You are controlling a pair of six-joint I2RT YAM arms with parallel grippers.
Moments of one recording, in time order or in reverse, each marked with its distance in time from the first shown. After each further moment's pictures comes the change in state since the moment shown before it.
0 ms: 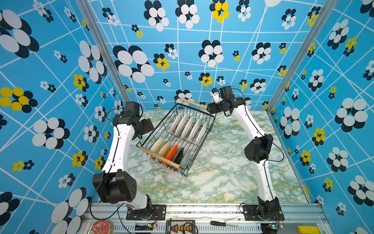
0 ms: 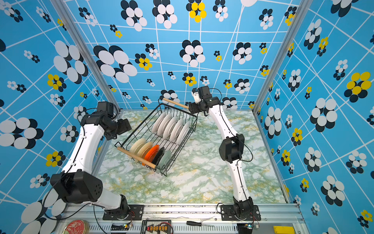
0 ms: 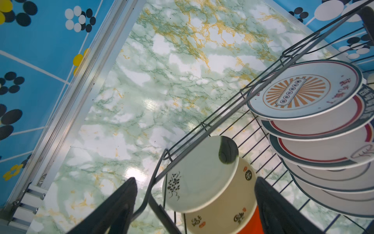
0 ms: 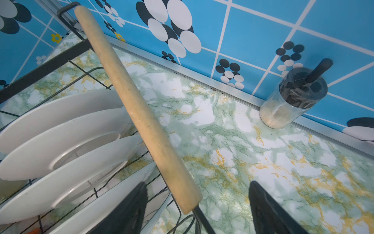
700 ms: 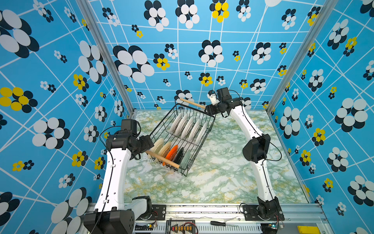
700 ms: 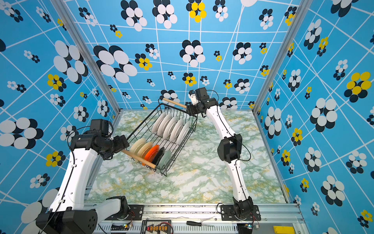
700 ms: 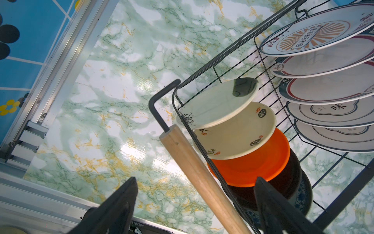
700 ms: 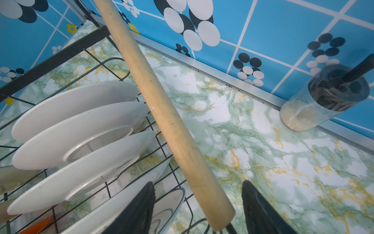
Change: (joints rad) left arm 0.001 -0.314 -0.264 -0.110 0.048 -0.053; right arm 0.023 0.026 0.015 -0.009 -0.045 -0.004
